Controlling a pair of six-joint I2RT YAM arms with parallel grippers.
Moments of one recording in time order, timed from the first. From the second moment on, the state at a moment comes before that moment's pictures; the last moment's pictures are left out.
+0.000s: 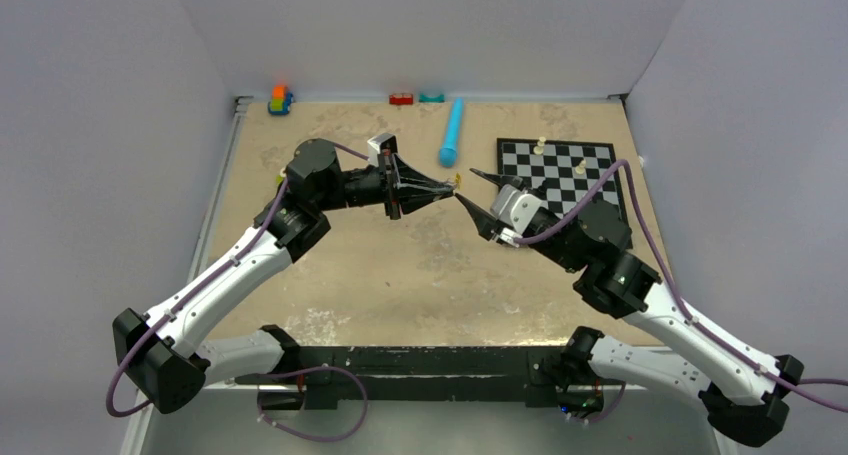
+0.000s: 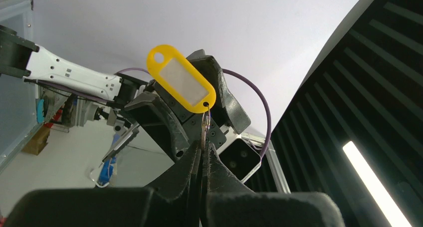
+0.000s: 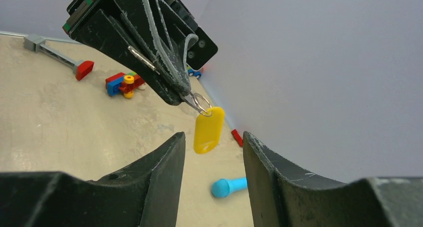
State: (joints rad) left arm -0.65 1.15 1.08 0.09 0.73 -2.02; right arm 0.90 0.80 0.94 0.00 -0.07 -0.56
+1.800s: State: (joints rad) left arm -0.65 1.15 1.08 0.11 0.73 -2.03; right arm 0.90 0.82 1.00 -0.02 -0.12 -0.57
